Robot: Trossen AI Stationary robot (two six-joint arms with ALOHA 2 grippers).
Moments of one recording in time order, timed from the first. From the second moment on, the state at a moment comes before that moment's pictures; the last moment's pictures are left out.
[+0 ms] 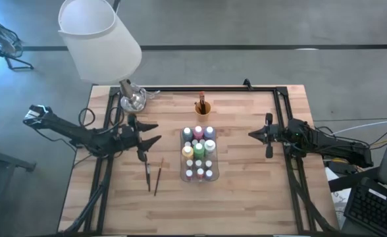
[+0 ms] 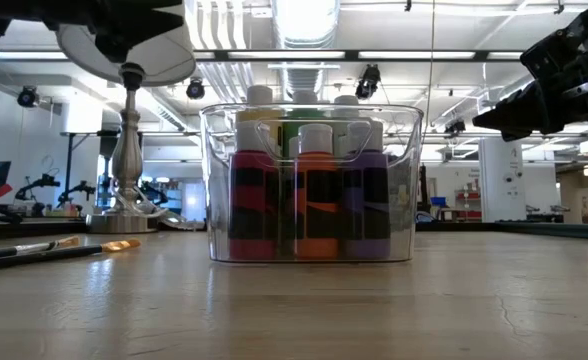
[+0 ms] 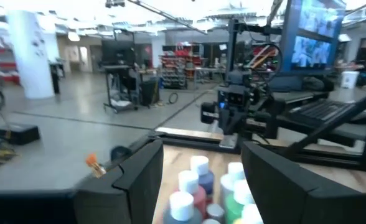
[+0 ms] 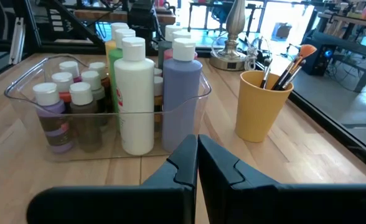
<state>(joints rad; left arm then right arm) -0.34 0.70 0.35 0.53 -0.66 0.06 -0.25 0.08 0.08 -0.18 -0.13 -0.06</state>
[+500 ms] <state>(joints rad) -0.33 0.70 0.35 0.69 -0.73 0.13 -0.25 0.08 0.08 -0.18 -0.13 -0.06</state>
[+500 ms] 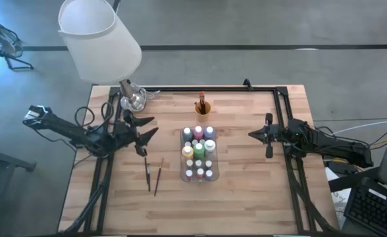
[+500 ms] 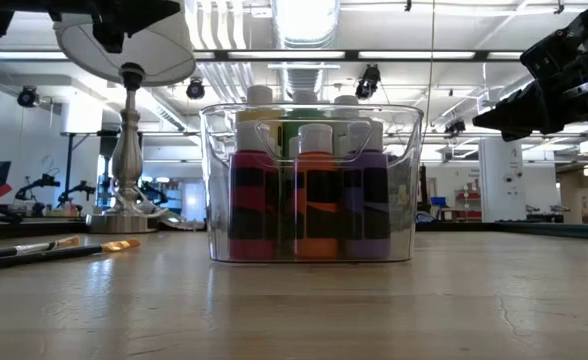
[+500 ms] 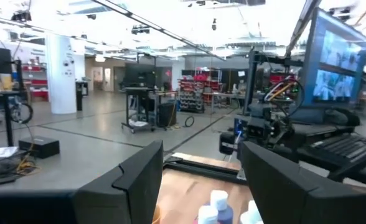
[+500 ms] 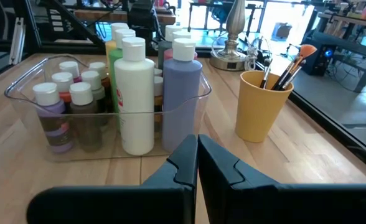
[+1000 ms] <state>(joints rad) -0.33 0.71 0.37 0.68 -0.76 0.24 -0.25 0.08 0.08 -0.18 -0.13 -0.06</state>
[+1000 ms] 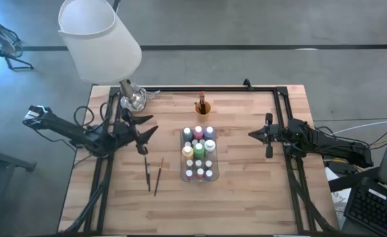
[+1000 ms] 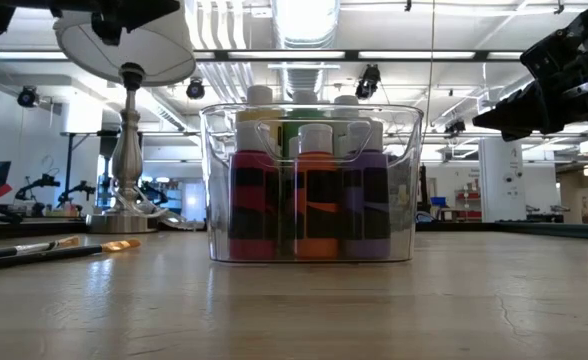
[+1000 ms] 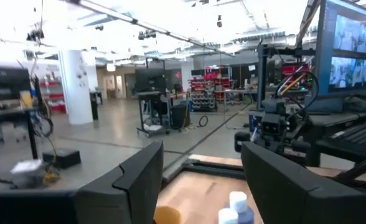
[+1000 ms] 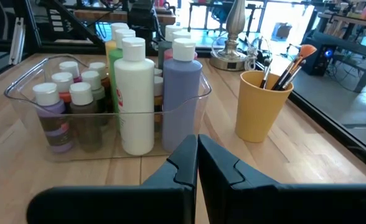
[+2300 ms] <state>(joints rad) -0.37 1.21 1.44 -1.09 -0.91 -0.62 -0.25 0.08 0.08 -0.18 -0.13 -0.06</state>
